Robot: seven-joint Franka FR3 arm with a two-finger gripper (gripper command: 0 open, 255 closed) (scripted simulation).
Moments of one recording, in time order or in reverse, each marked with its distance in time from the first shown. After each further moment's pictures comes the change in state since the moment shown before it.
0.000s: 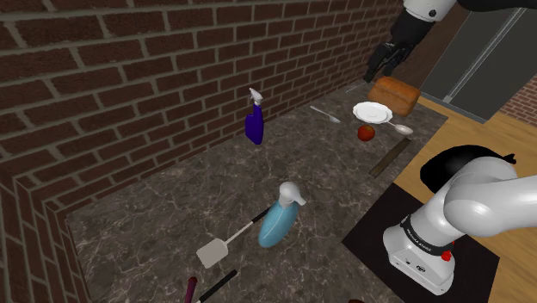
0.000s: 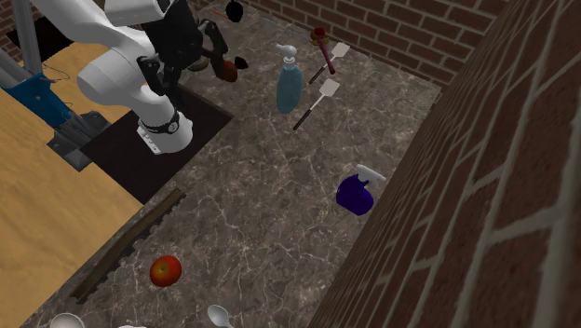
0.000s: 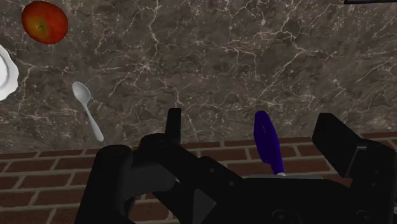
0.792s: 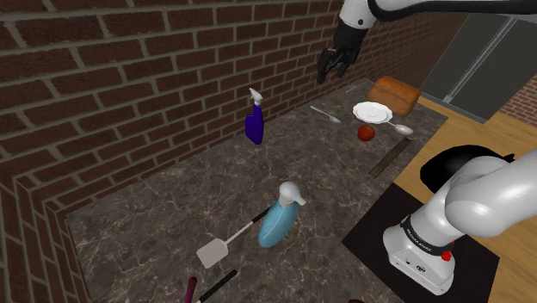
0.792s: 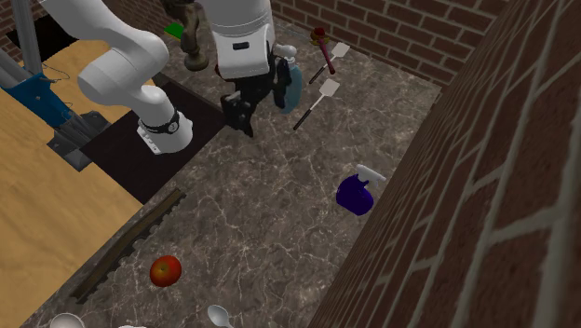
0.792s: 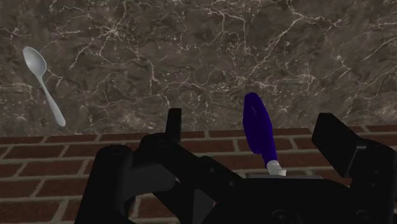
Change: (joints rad) arm 0.029 0.380 0.054 0.181 0.018 0.149 0.047
